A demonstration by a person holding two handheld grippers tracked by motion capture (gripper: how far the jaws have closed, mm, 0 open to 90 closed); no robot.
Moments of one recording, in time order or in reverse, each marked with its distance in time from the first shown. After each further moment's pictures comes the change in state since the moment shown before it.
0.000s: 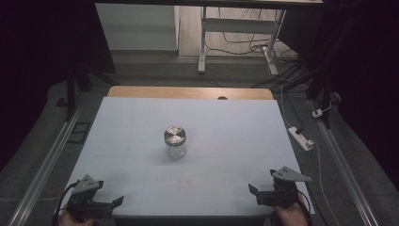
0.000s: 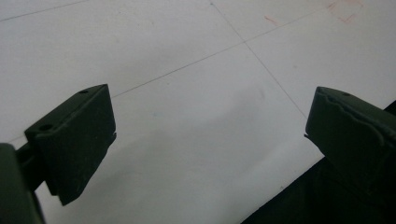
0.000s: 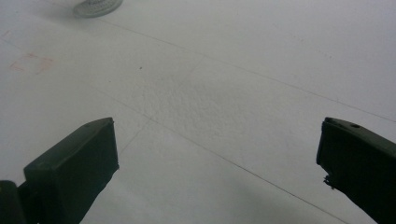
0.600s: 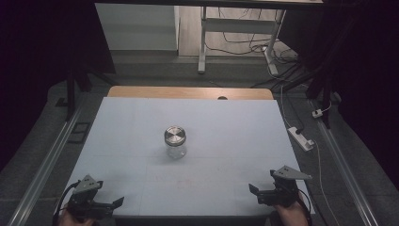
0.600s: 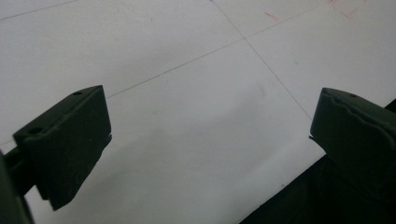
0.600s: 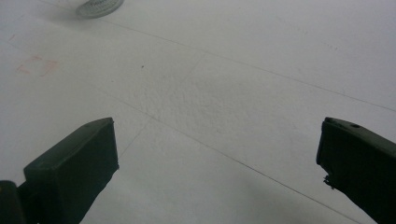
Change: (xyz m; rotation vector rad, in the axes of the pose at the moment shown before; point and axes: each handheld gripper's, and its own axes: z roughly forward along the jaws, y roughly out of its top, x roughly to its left) left arm 0.001 0.000 0.000 0.001 -0.006 -0.004; right arm -0.004 0.000 0.001 0.015 0.029 0.034
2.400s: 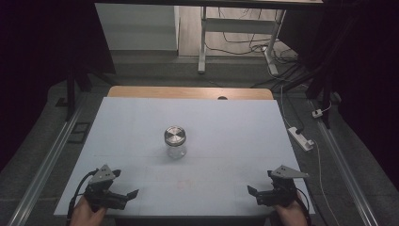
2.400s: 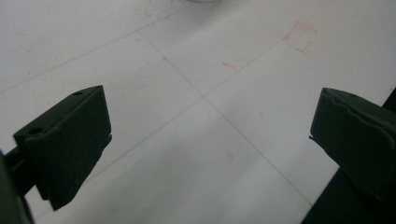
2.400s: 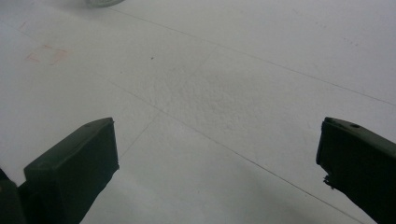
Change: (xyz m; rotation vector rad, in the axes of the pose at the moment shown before) left arm -0.012 0.038 0.028 -0.058 -0.105 0.166; right arm 0.001 0.001 0.004 0.034 0.038 -0.025
